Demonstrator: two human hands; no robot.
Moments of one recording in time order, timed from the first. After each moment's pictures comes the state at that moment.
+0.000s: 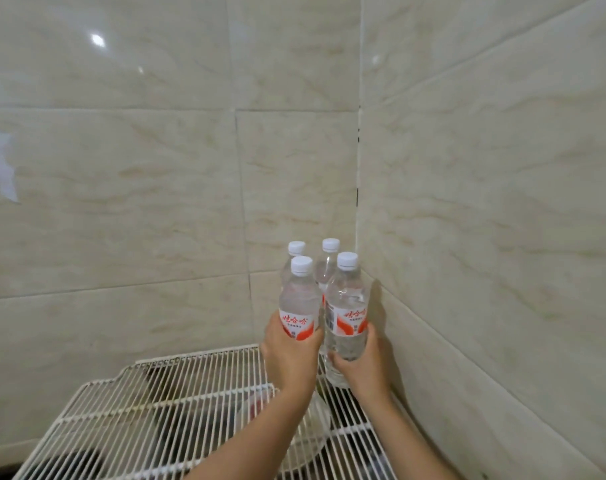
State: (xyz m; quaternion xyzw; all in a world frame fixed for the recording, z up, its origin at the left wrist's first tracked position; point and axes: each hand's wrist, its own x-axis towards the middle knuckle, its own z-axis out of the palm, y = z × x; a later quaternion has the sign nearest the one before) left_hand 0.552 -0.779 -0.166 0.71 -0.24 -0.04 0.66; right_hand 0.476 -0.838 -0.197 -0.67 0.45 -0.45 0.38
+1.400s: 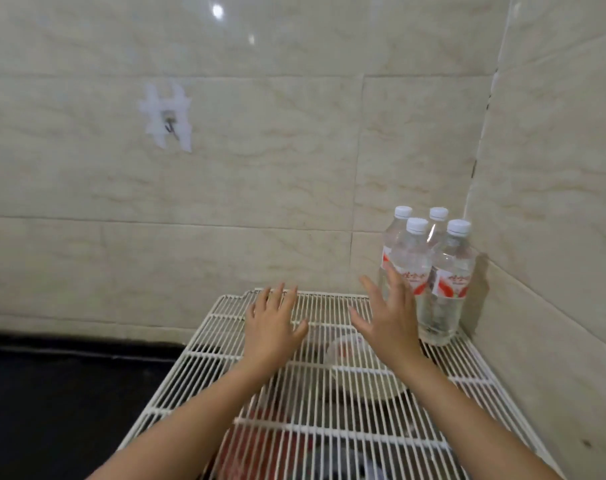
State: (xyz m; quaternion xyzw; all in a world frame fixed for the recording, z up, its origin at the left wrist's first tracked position) left_hand 0.640 -0.604 -0.176 0.88 -0.40 0.12 0.23; right_hand 0.521 -0.749 -0.174 -0.85 0.19 -0.49 -0.05
